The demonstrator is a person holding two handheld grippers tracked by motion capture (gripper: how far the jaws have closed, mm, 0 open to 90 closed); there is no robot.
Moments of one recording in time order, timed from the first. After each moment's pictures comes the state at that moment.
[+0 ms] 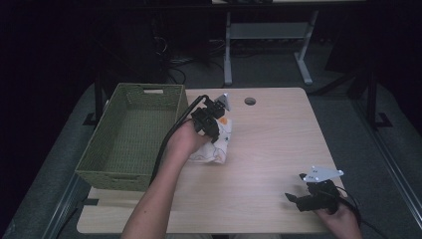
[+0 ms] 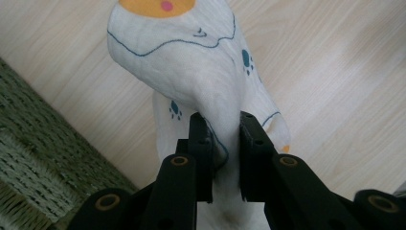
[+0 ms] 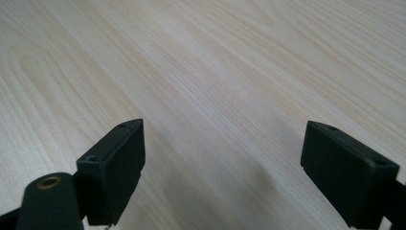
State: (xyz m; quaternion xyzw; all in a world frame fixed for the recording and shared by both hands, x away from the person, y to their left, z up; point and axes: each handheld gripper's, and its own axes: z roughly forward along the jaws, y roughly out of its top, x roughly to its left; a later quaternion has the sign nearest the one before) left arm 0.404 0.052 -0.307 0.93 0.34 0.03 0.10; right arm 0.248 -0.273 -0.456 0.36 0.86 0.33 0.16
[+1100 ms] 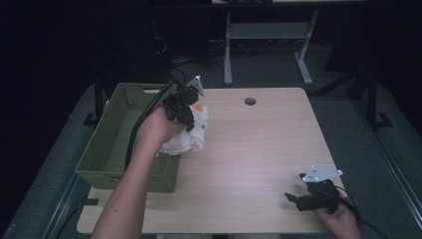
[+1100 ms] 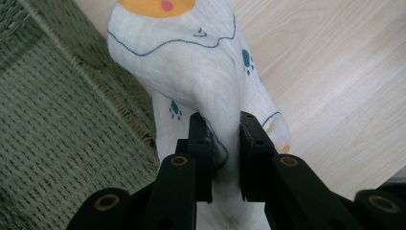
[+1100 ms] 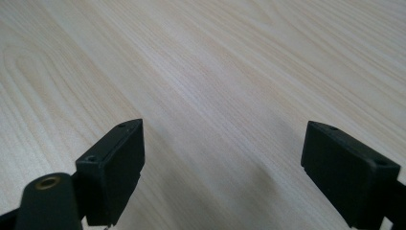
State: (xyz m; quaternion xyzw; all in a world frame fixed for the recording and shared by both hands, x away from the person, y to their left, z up) left arm 0.403 0.112 -0.259 0.91 0.39 0.06 0.10; right arm 0.249 -0.271 -0.457 0.36 0.86 0.33 0.16
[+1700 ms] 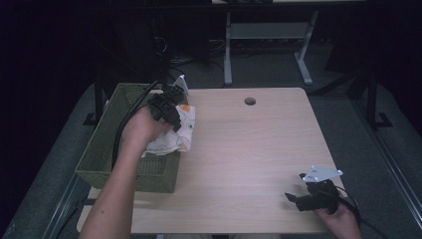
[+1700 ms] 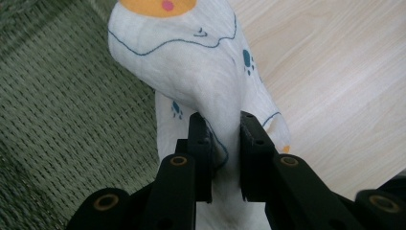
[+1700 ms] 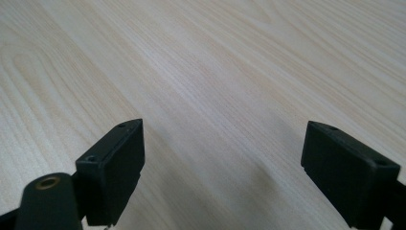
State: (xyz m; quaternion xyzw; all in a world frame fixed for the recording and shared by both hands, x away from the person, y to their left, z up) left arm 0.403 0.147 -0.258 0.90 0.41 0.06 0.09; right arm 0.249 -0.272 -0.457 0.36 0.86 0.33 0.16
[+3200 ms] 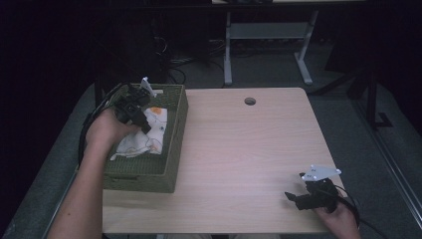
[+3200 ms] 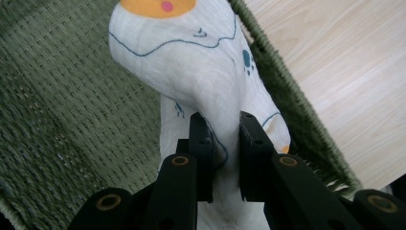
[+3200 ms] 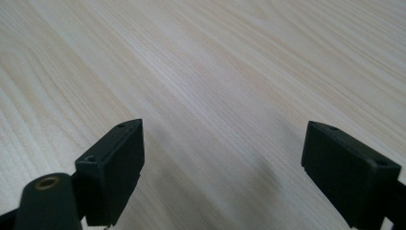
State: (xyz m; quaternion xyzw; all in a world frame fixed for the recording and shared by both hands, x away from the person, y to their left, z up) left arm 0.405 0.229 -0.264 0.90 0.43 0.05 0.08; right arm 0.253 -0.271 -0.459 0.36 0.86 0.32 0.17
